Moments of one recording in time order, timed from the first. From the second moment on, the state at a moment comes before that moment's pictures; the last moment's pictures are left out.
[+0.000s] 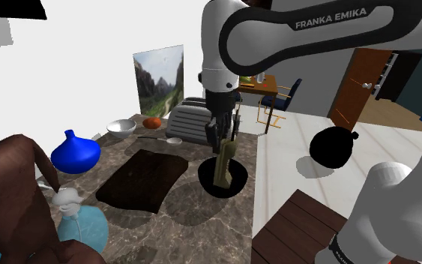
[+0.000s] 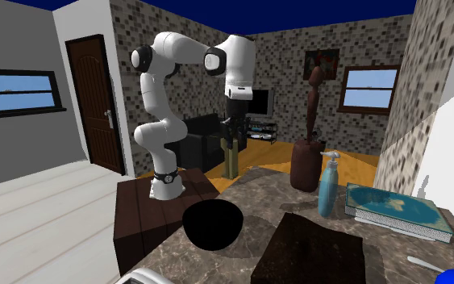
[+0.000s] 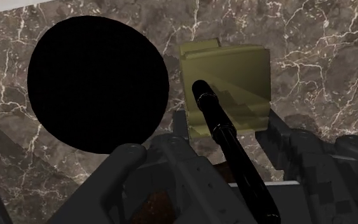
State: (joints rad) arm 0.22 -0.32 0.19 -2.16 0.07 1.75 -0.02
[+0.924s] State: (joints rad) arm 0.12 -0.16 0.05 -2.01 0.00 1.76 -0.23
